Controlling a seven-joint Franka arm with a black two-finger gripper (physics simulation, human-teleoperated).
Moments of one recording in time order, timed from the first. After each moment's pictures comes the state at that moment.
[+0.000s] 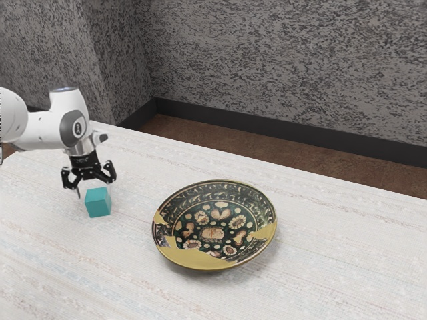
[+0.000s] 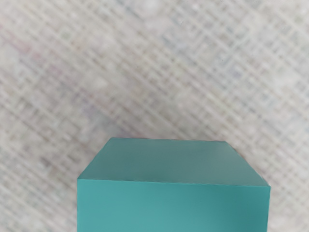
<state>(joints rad) 0.24 0.45 0.15 -1.81 -0.10 2.13 -0.24</state>
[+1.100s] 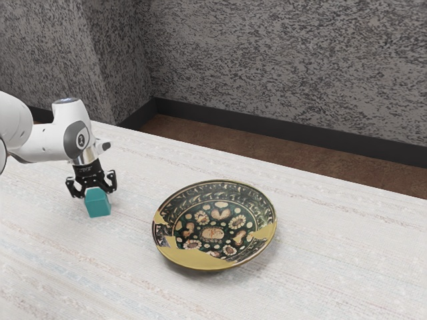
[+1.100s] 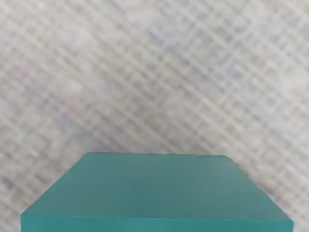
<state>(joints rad) 0.23 0.47 0.15 -1.87 -0.11 2.23 -0.22</state>
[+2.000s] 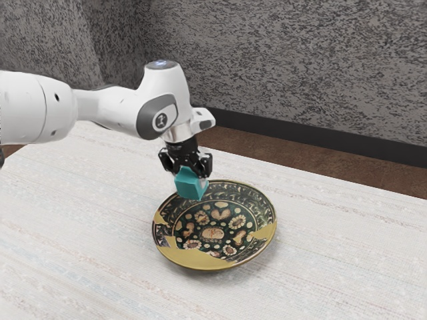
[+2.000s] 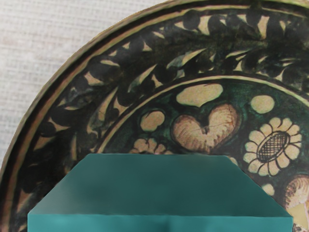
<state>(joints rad) -0.25 0.29 0.11 -1.82 -0.06 2.15 -0.22</state>
